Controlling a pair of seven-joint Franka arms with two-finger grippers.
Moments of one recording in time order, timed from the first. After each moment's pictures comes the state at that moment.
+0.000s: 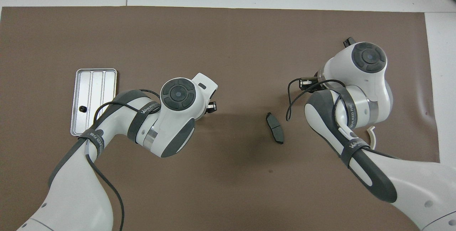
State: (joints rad) left arm -0.43 0.33 -0.17 -1.93 0.07 2.28 -0.73; right arm 0.11 0.34 0.04 -1.90 -0.05 2.26 0.22
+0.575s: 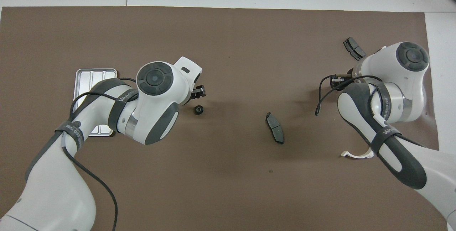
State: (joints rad) left arm -0.35 0.33 -0.15 -1.87 0.07 2.27 -0.66; right arm -0.03 0.35 0.04 -1.92 -0.05 2.30 0.13
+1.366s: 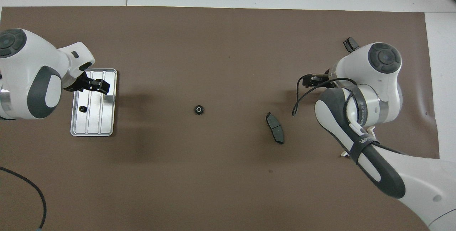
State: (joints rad) left arm 0.12 0.29 -0.14 -1.88 0.07 2.10 0.15; right arm 0.08 0.34 0.08 -1.91 -0.04 2.30 0.32
